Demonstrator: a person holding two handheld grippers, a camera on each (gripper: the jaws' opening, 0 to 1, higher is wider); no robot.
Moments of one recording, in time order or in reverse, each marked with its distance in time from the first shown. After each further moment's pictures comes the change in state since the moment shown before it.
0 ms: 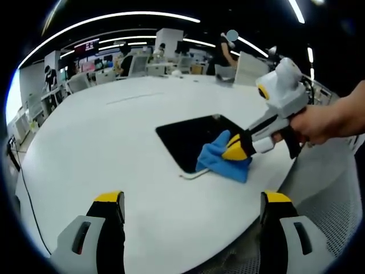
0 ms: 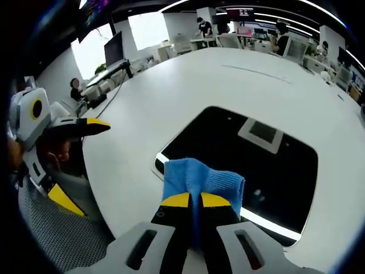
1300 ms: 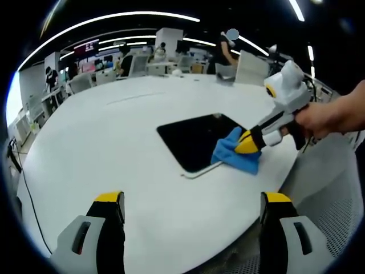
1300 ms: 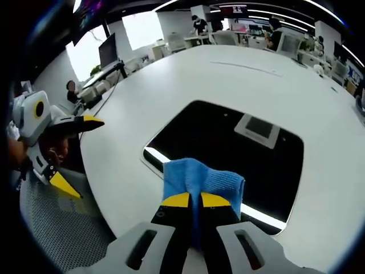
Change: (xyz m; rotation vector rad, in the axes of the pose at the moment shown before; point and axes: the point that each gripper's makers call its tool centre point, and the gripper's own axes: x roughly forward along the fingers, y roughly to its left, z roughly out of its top) left arm -0.001 0.001 0.000 0.009 0.007 0.013; right arm -0.015 -0.021 -0.014 0.032 0.019 -0.016
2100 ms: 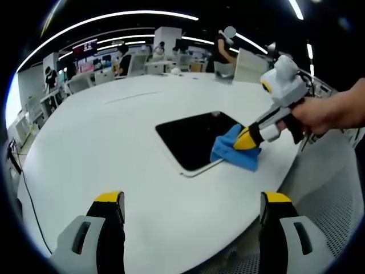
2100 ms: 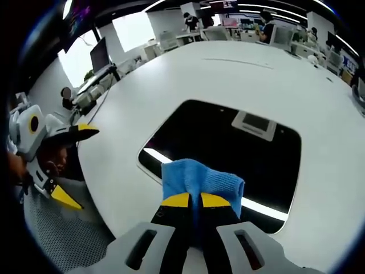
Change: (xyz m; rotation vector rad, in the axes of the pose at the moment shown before) left arm 0.001 -0.001 -0.002 0.008 0.011 -0.005; right arm 0.002 -0.007 0.004 0.075 0.023 -0.017
